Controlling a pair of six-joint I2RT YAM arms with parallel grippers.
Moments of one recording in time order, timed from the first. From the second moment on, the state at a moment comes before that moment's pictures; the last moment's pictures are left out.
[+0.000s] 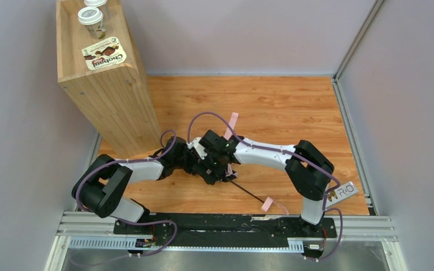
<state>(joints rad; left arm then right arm) -0.55 1.46 0.45 0.18 0.23 -1.45 0.96 1.86 1.28 -0.54 -0.24 -0.01</state>
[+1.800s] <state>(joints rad) -0.48 1.13 0.23 0.21 0.23 -1.34 0.82 1.92 1.22 -0.28 -0.58 0.14</state>
